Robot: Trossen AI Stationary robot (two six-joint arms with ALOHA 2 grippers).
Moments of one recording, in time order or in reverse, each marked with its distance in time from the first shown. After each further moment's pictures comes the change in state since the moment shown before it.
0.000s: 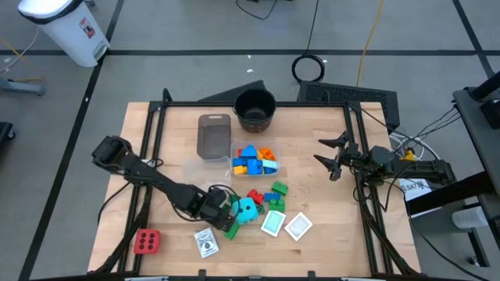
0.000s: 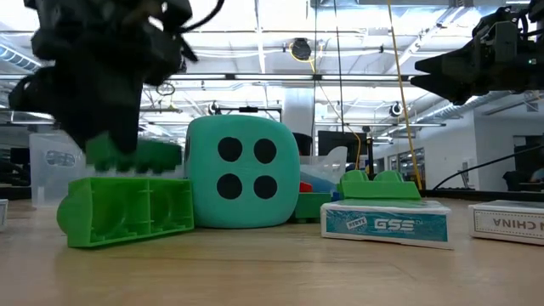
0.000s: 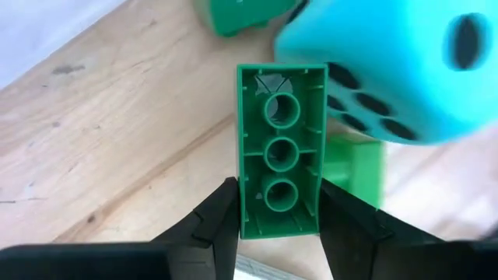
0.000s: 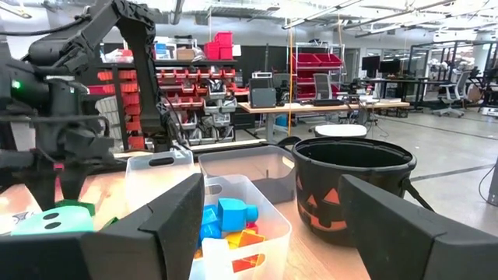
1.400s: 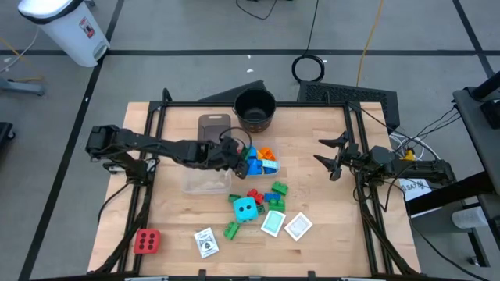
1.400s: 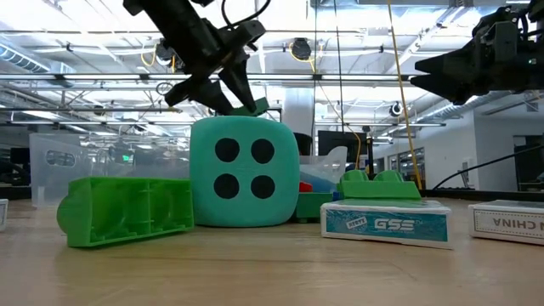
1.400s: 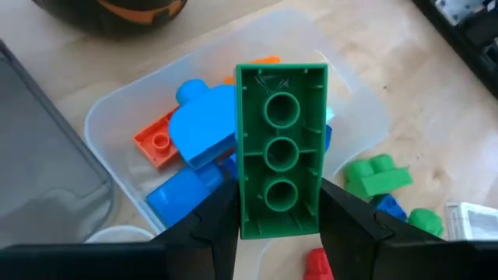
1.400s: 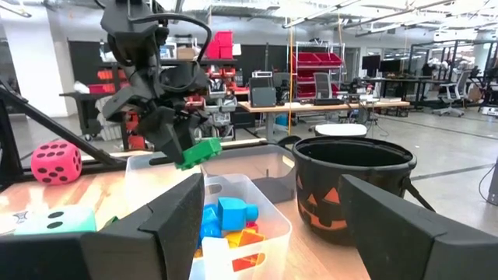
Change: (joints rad) left arm 0.447 -0.139 0.000 0.204 -0.223 0.582; right arm 0.000 0.000 0.000 0.000 0.000 0.000
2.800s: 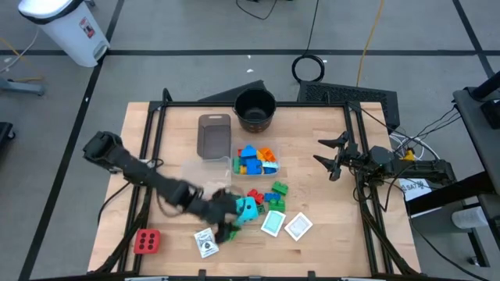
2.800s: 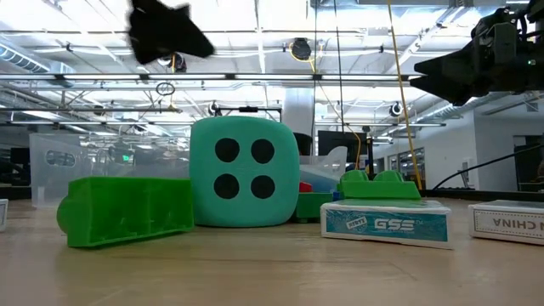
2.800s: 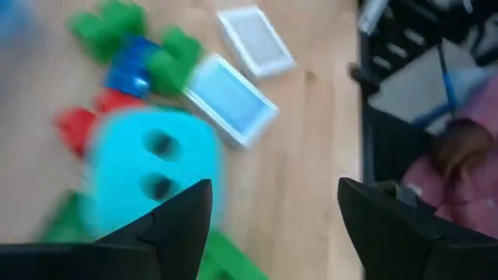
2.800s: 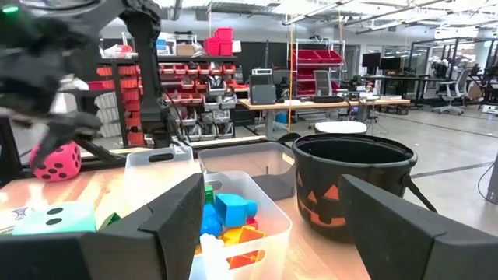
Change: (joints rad) left arm -0.447 0.026 0.004 0.156 0.151 0.170; right arm 0.000 0.012 0.000 0.000 0.000 0.000
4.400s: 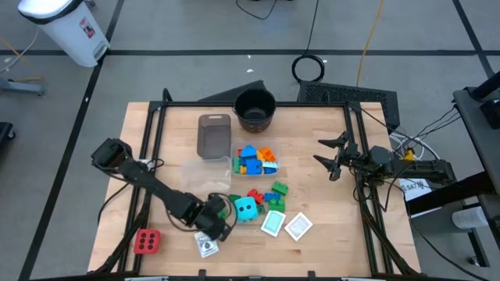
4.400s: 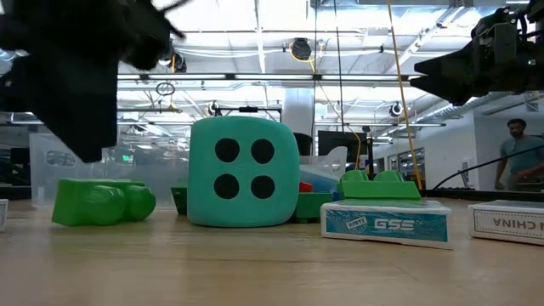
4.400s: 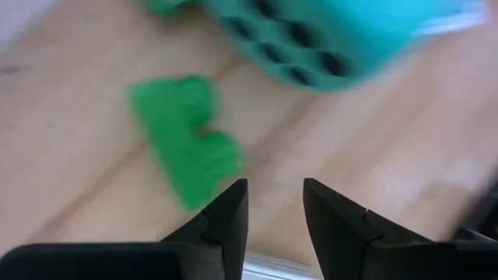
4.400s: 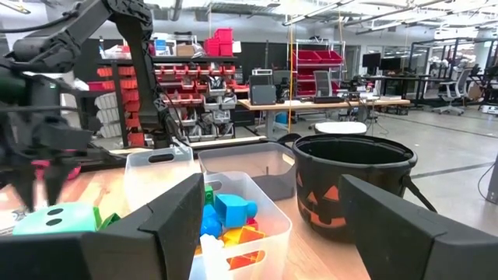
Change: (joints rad) left arm -0.087 0.129 -0.001 -0.311 -0.009 -0.696; right arm 0.000 0.000 0.000 0.001 0.000 0.000
